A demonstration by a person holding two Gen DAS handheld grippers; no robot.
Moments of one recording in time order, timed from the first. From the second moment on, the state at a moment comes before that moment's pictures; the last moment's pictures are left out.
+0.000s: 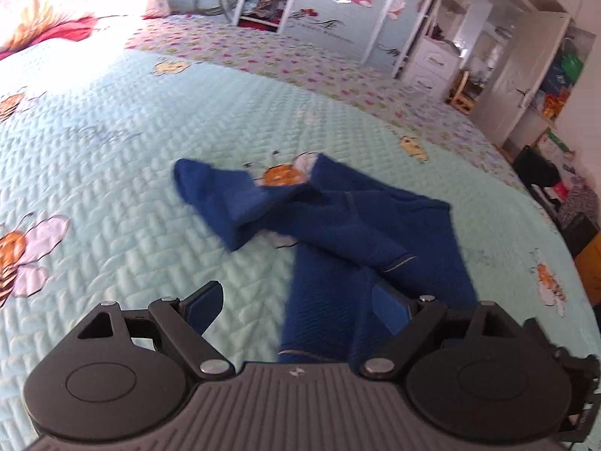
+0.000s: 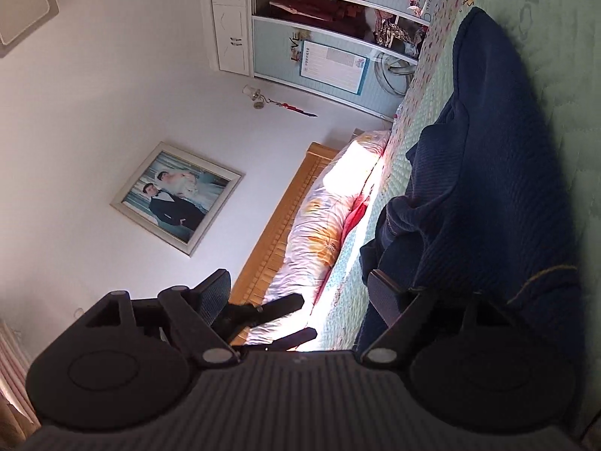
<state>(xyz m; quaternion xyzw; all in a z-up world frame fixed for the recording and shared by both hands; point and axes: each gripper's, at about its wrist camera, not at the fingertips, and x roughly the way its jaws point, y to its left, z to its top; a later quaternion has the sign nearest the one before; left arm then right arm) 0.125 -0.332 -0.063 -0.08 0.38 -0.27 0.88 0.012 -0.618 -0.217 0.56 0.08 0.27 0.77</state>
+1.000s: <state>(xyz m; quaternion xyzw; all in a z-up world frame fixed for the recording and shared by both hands) 0.178 -0.378 -0.177 -0.33 0.52 -0.31 0.73 -0.009 -0.660 -0.226 0.65 0.00 0.25 0.72</state>
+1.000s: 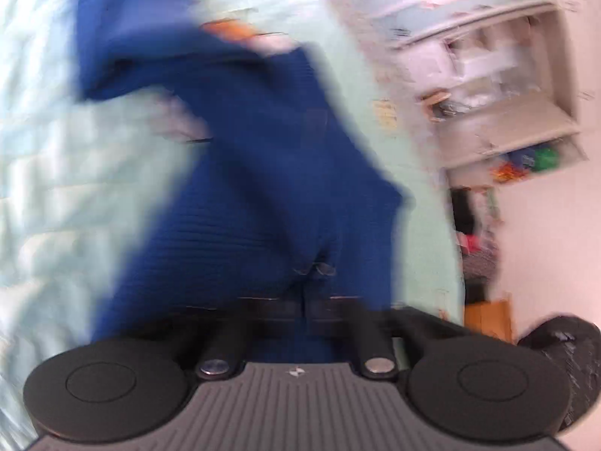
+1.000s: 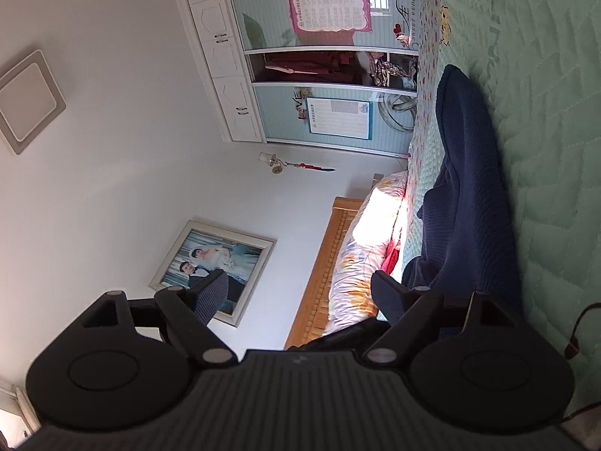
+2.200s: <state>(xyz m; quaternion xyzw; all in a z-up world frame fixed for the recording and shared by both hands) 0.018 -0.332 -0.146 -0.20 0.54 -0.32 0.75 -0.014 -0.643 -0.199 0.57 0.06 0.27 0.77</state>
